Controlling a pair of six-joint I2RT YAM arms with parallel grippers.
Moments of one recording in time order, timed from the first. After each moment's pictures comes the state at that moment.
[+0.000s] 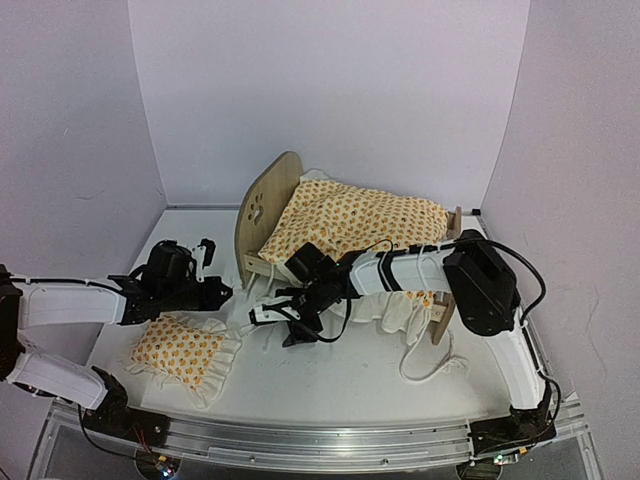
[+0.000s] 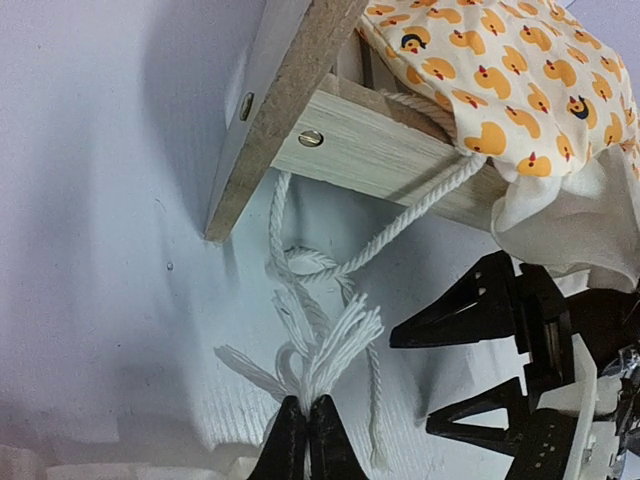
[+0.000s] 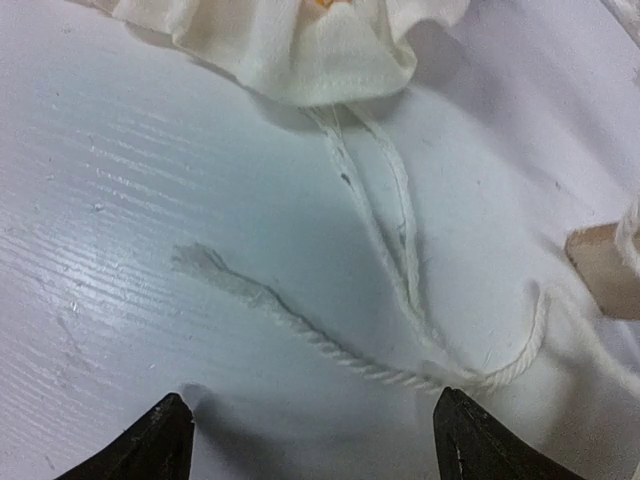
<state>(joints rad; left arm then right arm) -0.59 1.25 0.55 0.07 0.09 -0.49 0.97 2.28 1.64 -0.37 -0.32 -0.94</state>
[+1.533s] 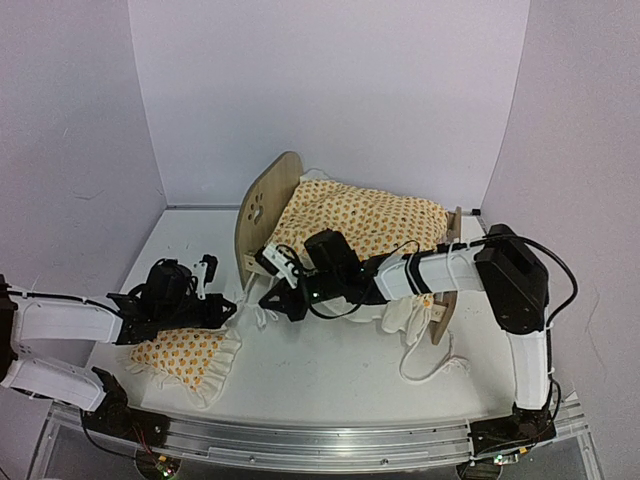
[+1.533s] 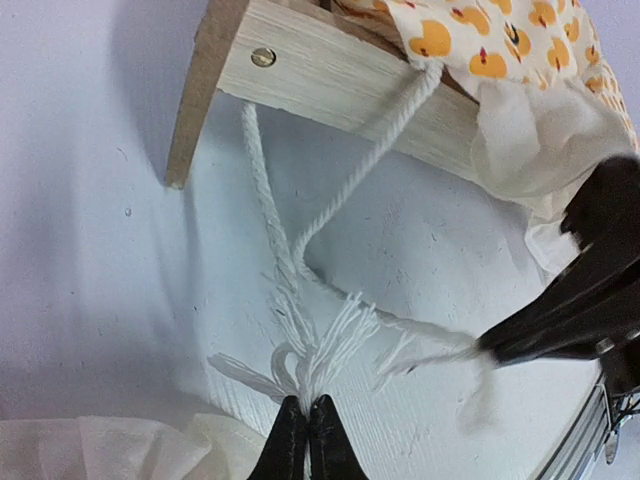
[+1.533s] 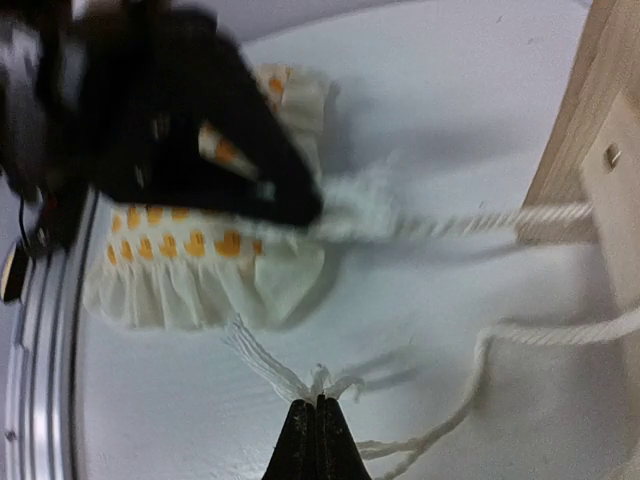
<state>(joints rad) -0.66 1.19 0.44 0.15 0.07 -0.55 0.96 2.13 1.41 0.08 -0.49 -0.08</state>
